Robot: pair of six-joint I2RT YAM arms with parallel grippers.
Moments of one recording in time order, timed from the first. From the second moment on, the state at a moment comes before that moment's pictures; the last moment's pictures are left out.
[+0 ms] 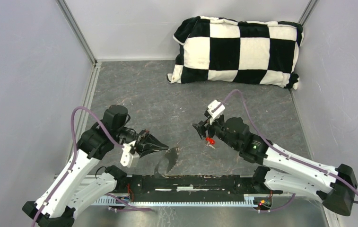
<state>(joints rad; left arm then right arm) -0.55 0.75 0.93 -0.86 1.29 1.44 1.02 0.87 0.64 0.07 0.23 -0.01</state>
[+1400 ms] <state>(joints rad) -0.54 0.92 0.85 -0.92 1.15 1.10 0.51 1.29 0.54 -0.04 0.08 0.20</state>
